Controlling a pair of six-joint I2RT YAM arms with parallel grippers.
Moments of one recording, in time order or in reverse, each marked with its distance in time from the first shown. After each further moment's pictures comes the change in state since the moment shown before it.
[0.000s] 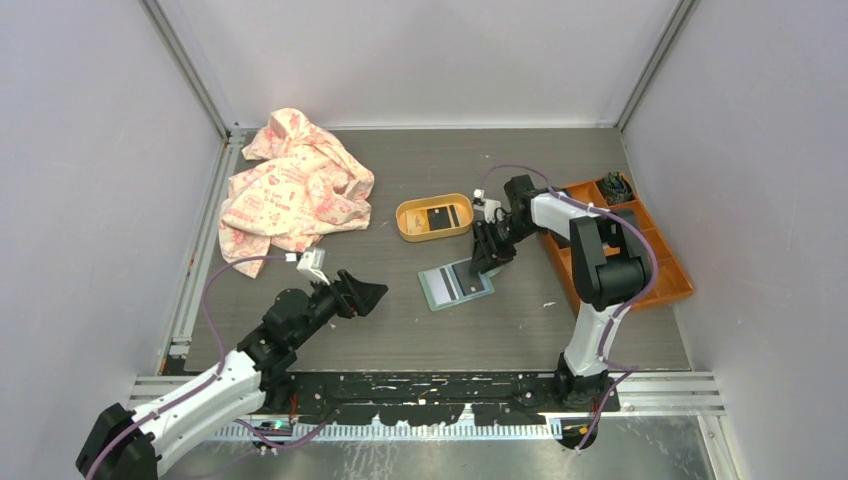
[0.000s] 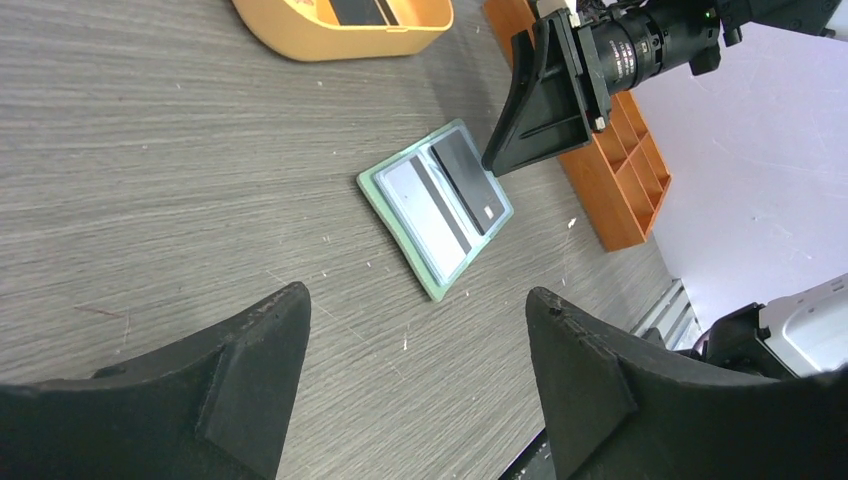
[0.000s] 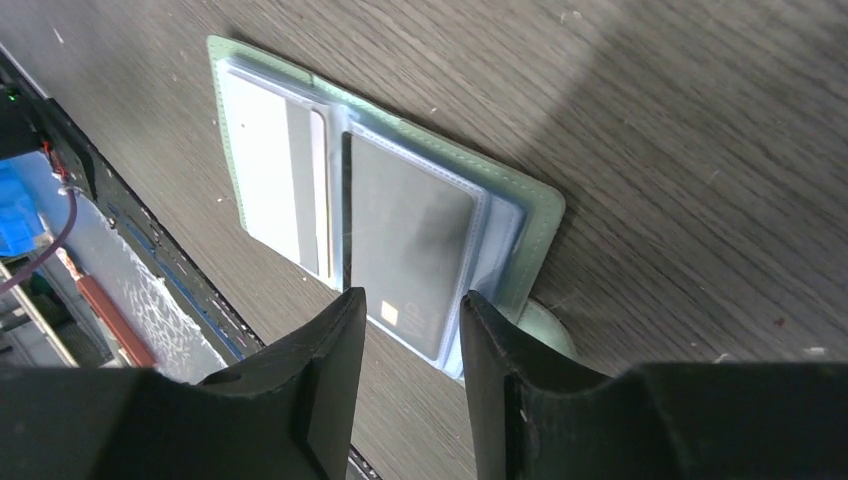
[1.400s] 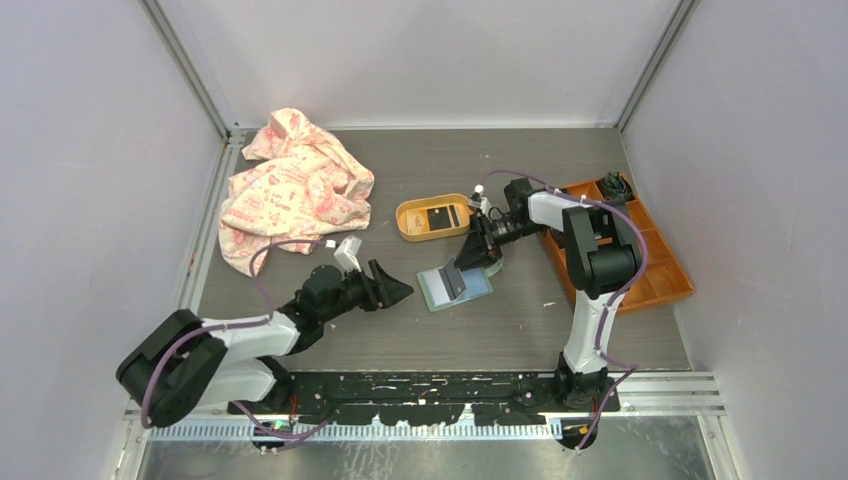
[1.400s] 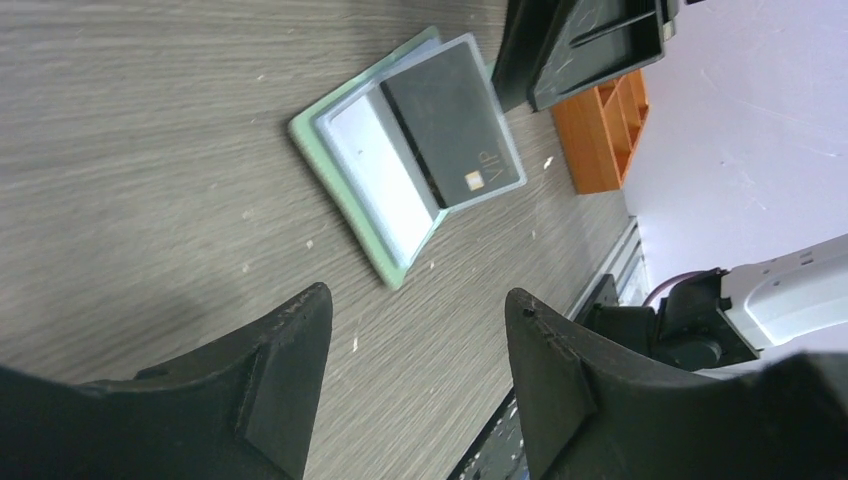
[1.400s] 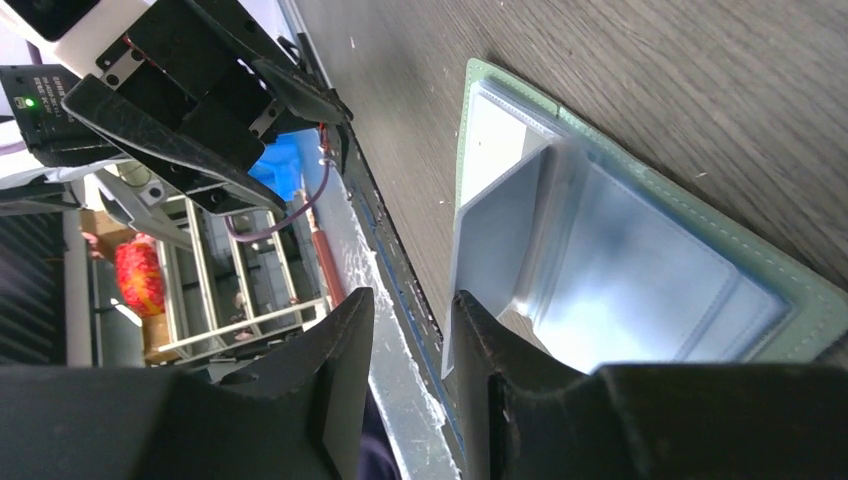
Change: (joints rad) left arm 0.000 0.572 0.092 0.334 0.210 -0.136; right arm -0.019 0.105 0.042 -0.027 -0.459 0.089
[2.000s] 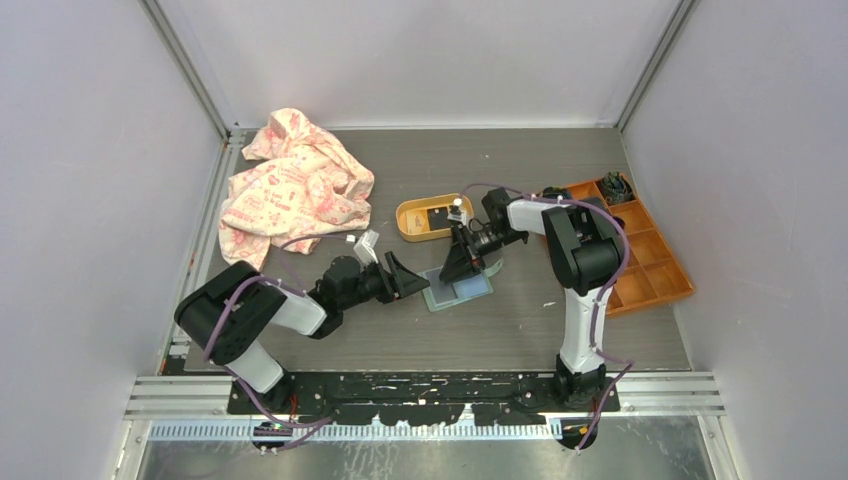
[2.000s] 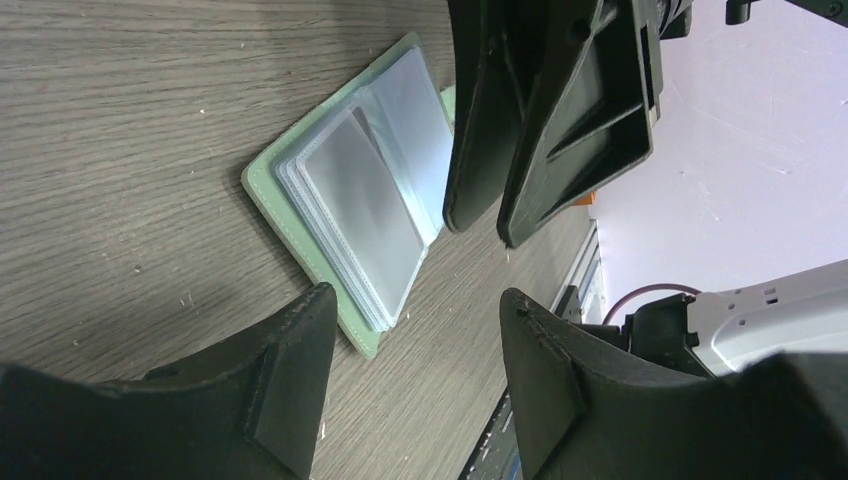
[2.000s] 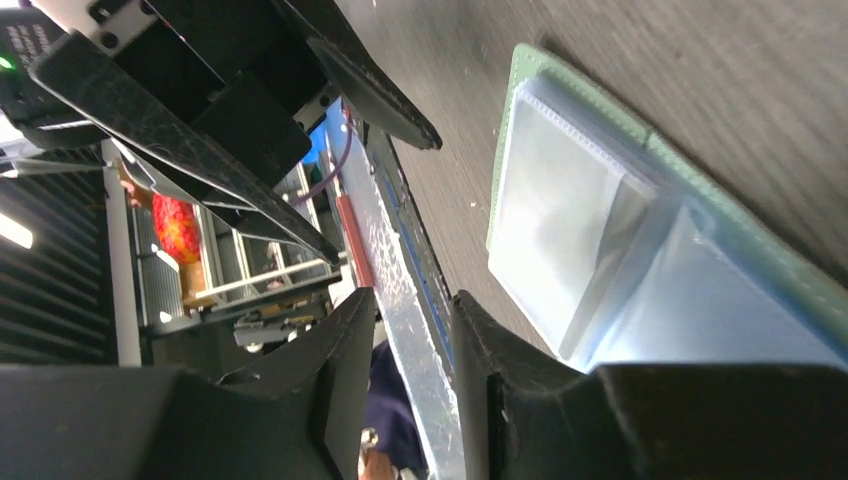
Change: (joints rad) left arm -0.003 0.433 0.130 0.324 0.092 -0.112; right arm 0.105 0.062 -0.018 0.072 -0.067 0.074
